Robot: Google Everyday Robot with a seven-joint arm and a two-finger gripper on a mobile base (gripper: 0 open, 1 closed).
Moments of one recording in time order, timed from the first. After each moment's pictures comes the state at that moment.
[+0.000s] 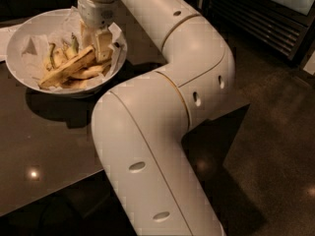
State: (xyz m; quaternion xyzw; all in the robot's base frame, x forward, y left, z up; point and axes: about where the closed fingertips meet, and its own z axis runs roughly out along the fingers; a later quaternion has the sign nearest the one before) arm 0.691 0.158 0.901 -0.91 0.40 0.05 0.14
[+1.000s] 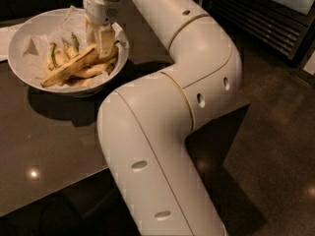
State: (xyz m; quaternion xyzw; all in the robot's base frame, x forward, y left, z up) arm 0.703 0.156 0.910 -0.88 0.43 0.05 0.18
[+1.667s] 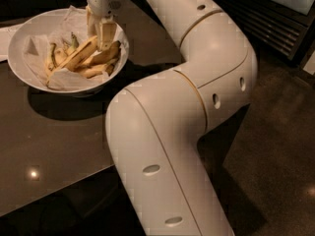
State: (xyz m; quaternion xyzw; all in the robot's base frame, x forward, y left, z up) arm 0.705 0.152 0.936 -0.88 0.42 0.04 0.22
